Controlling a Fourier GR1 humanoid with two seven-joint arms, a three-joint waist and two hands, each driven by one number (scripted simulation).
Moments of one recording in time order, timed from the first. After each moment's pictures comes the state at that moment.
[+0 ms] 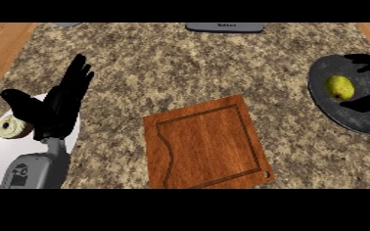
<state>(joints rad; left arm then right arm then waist) -0.19 0.19 0.04 -1.58 0.13 0.09 0.22 -0.74 -0.71 -0.03 -0.27 0.52 -0.11 -0.57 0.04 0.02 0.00</state>
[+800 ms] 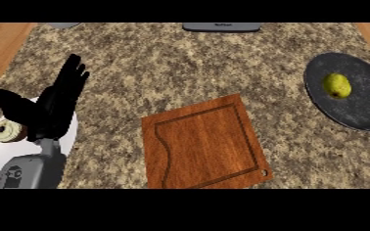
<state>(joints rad) -0.18 0.20 0.06 -1.59 0.15 0.08 0.24 -0.71 -0.93 -0.35 -0.11 0.20 0.38 -0.77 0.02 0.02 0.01</state>
